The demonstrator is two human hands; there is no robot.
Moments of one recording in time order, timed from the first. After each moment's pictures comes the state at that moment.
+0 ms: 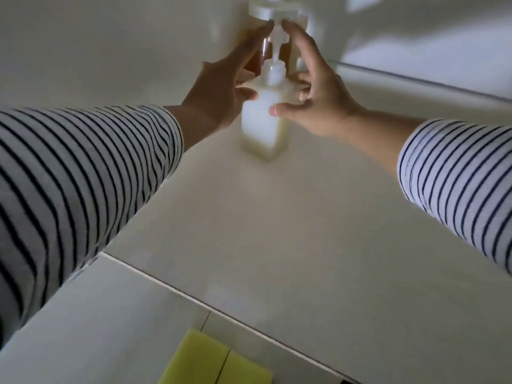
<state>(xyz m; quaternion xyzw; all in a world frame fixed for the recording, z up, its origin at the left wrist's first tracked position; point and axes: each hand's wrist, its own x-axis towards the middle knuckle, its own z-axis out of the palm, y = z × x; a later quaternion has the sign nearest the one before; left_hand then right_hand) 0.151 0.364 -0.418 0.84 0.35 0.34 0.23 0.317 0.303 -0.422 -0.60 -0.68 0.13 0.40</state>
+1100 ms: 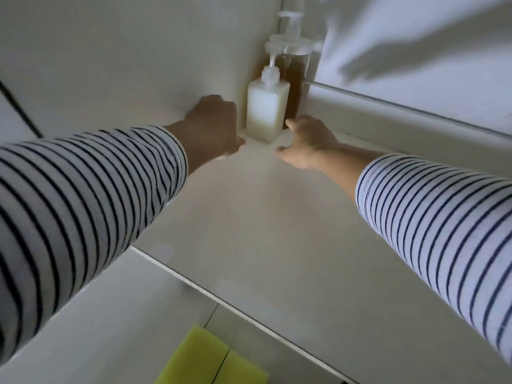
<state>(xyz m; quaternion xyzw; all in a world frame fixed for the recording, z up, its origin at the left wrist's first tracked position) 0.121 0.352 -0.406 0.85 0.52 0.07 -0.02 0.286 0.309 -0.428 -0.76 -0.64 0.02 0.10</state>
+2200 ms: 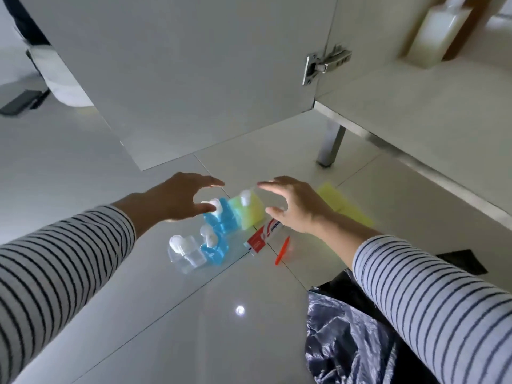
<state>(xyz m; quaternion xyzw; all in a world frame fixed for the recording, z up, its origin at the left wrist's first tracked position) -0.256 0.002 -0.522 0.78 0.60 -0.02 0.16 -0.001 0.017 -0.549 -0.46 -0.84 0.23 0.16</state>
